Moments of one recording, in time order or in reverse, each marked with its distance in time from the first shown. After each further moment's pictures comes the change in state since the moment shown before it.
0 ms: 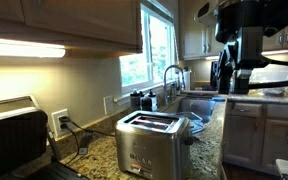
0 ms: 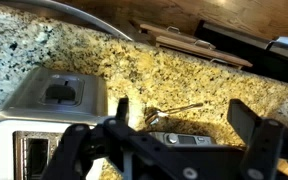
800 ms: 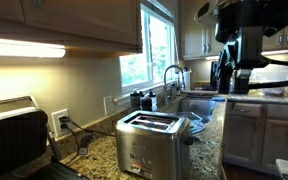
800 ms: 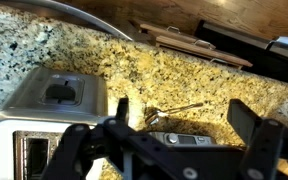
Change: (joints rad) arm 0.000 0.001 0.000 0.001 0.000 0.000 0.000
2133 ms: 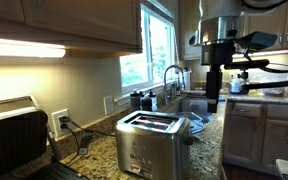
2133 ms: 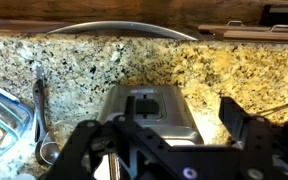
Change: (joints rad) arm -0.186 0.180 0.061 -0.005 -0.188 0.136 0.164
